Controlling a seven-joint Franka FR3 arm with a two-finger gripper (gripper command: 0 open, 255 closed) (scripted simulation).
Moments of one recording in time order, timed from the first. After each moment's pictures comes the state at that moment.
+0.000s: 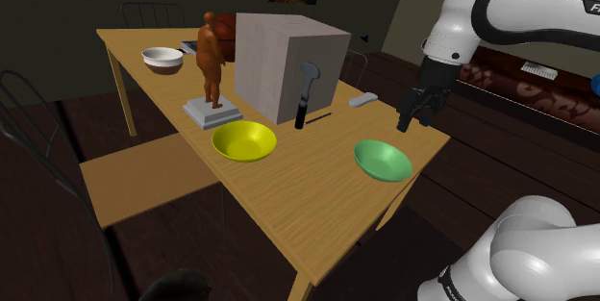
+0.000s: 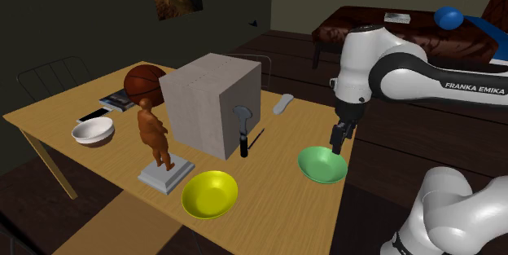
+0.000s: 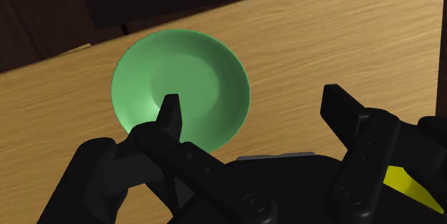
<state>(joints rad) 0.00 -0.77 -0.01 -2.38 0.03 1.54 0.15</state>
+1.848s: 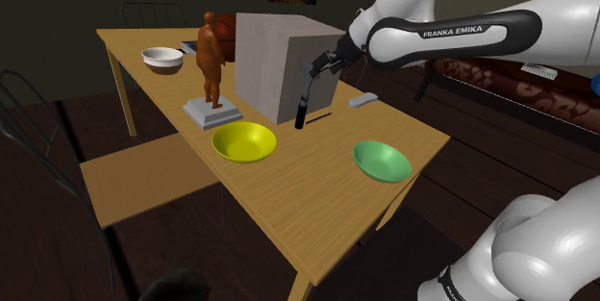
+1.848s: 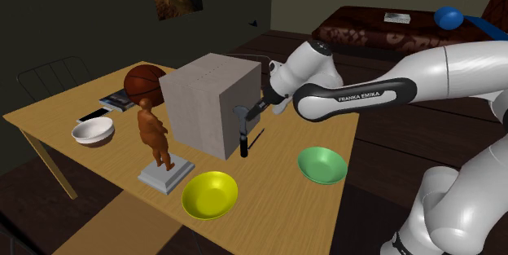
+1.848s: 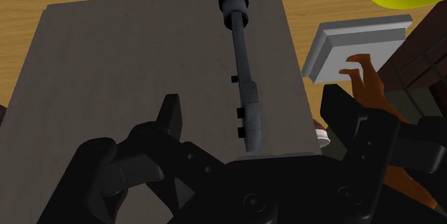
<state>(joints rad) 0.04 -0.26 -0.03 -2.23 0.00 2.60 0.00</state>
